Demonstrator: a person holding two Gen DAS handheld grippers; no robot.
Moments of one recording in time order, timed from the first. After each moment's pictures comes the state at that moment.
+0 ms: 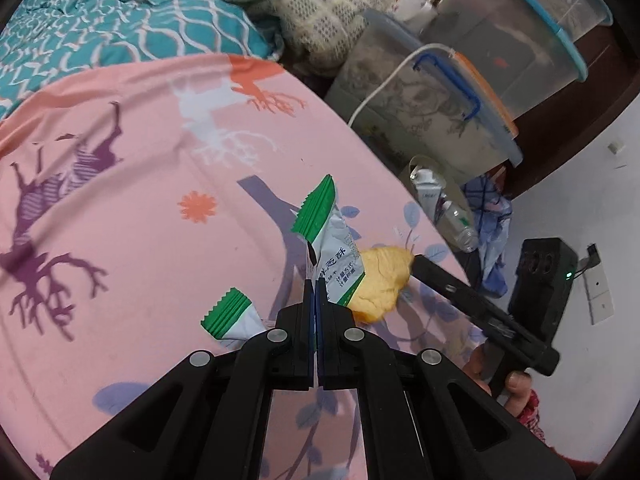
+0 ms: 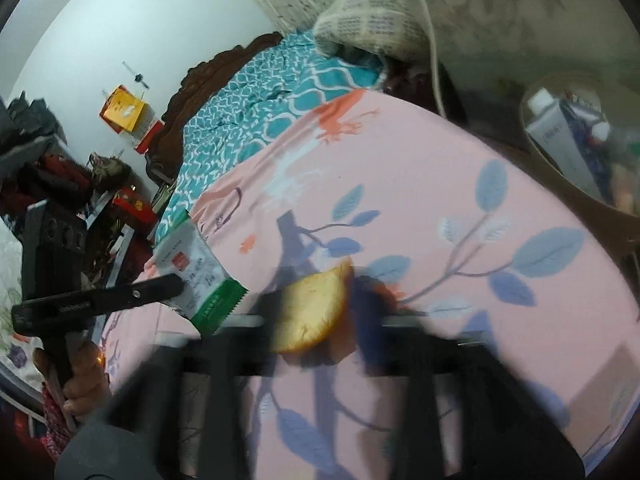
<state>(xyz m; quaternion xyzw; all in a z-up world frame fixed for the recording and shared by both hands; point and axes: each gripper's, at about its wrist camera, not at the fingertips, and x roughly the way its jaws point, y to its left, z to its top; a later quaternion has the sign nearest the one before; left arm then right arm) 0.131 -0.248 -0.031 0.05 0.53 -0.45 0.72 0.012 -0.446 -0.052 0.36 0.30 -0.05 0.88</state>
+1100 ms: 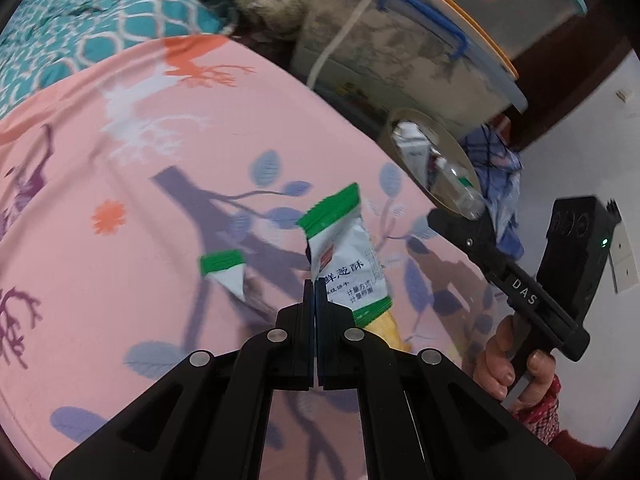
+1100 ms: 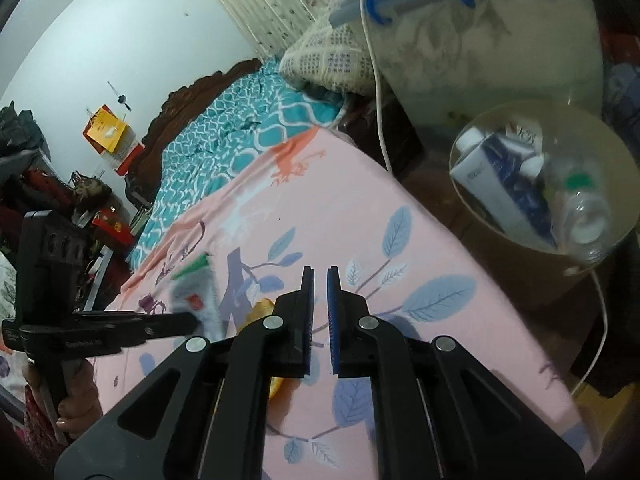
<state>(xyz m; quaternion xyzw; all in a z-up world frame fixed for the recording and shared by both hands) 0.087 -0.326 -0.051 0.13 0.54 -0.46 0.69 -0.023 -0.490 -0.045 0.34 0.27 -0.10 0.89</state>
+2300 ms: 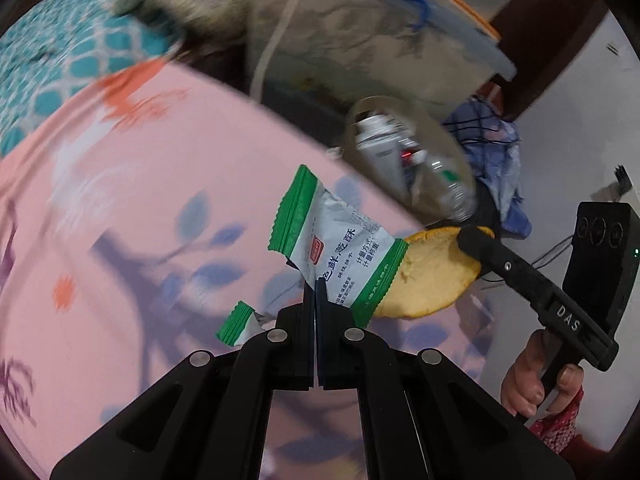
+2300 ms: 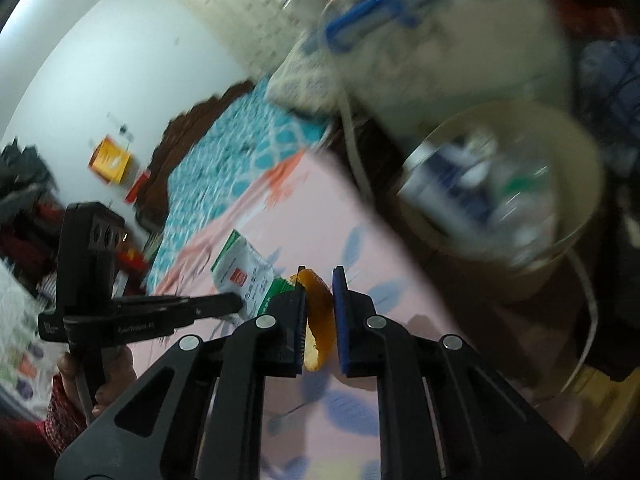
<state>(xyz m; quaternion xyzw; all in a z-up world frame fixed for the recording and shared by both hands) 0.064 -0.407 -0.044 0.19 0.51 -0.49 0.68 -0.080 -0.535 -0.033 0.38 0.23 -0.12 0.89</state>
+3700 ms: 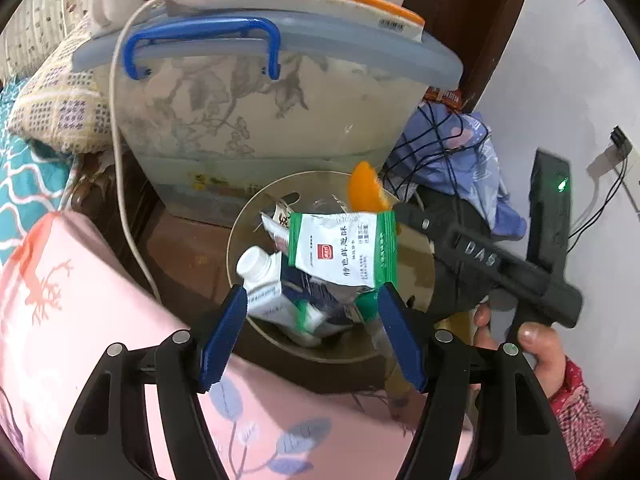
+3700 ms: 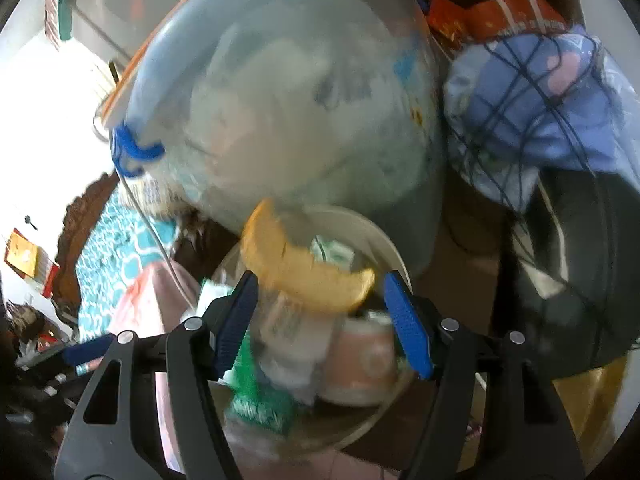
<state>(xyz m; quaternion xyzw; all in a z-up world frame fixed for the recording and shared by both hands) 0.025 -0.571 -0.028 0.26 0.41 -0.56 0.67 -0.099 -0.701 -0.070 0.42 0.23 -0.31 0.82</state>
